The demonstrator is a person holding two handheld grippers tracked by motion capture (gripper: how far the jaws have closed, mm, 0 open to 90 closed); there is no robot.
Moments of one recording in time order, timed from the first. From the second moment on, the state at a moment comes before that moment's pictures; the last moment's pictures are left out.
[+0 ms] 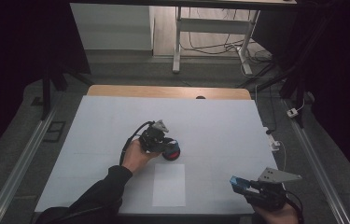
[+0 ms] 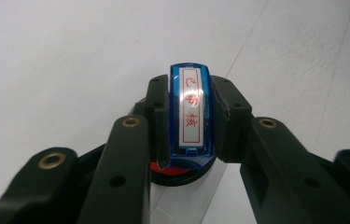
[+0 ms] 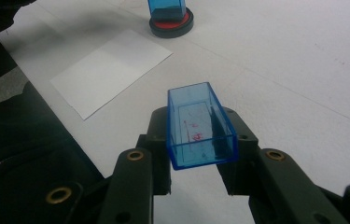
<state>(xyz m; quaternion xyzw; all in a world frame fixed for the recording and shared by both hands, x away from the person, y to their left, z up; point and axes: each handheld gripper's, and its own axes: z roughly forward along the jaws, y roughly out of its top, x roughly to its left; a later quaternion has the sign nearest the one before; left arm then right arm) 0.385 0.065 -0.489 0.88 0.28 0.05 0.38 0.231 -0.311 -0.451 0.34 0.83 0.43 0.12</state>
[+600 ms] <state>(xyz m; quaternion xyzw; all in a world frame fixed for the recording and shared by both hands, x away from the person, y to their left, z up) 0.385 0.062 -0.488 0.89 0.28 0.05 0.36 0.231 -0.310 -0.451 0.34 0.83 0.42 0.12</state>
